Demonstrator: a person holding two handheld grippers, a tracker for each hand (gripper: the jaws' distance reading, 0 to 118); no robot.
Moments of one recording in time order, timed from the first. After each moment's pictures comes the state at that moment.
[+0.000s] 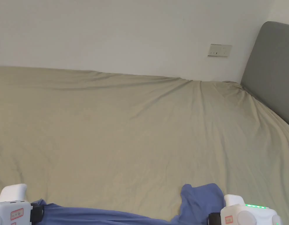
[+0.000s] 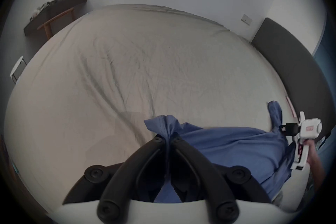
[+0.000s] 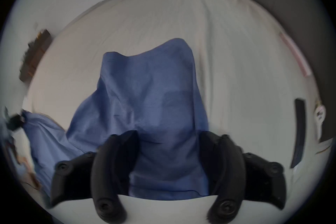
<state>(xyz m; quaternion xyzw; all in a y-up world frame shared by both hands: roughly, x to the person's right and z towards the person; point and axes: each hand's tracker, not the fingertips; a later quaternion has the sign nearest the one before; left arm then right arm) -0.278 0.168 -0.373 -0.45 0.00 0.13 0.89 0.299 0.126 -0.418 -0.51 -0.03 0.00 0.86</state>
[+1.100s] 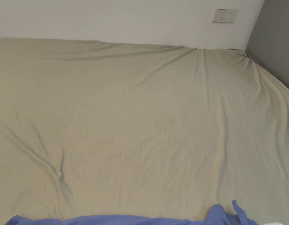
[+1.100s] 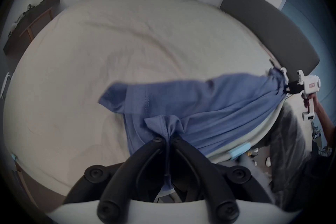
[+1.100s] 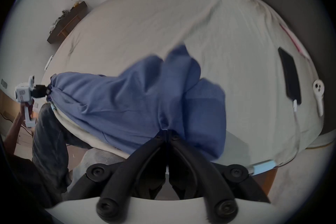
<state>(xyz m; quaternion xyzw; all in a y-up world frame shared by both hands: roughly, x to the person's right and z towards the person) -0.316 0.118 -0.175 -0.53 -0.13 0.03 0.84 0.345 0.136 -0.188 -0.55 0.12 -0.02 0.82</state>
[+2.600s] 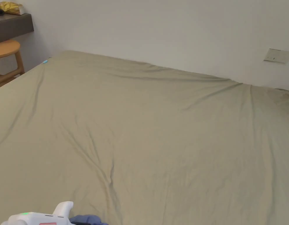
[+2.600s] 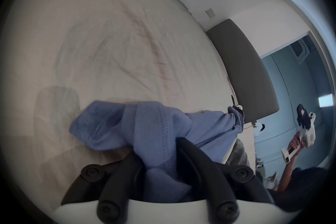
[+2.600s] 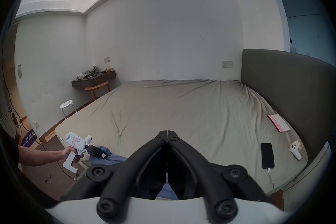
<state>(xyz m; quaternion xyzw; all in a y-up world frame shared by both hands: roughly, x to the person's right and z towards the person) -0.357 0.068 -0.232 -0.48 -0.25 0.29 0.79 0.220 0.370 -0.081 -0.18 0.14 -0.01 0.97</state>
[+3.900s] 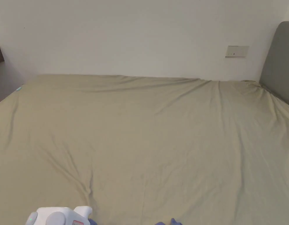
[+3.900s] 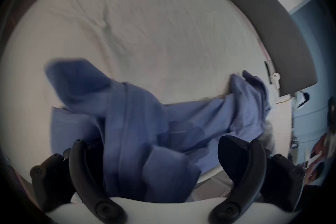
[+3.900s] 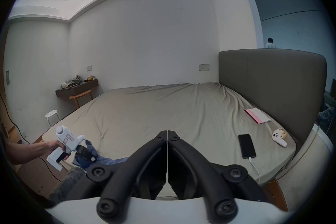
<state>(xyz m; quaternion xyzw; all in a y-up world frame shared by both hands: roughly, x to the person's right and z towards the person) -0.239 0.135 -0.255 -0.61 -0.19 0.13 0.76 0.276 0.340 -0.033 -0.15 0.05 -0.03 0.99</state>
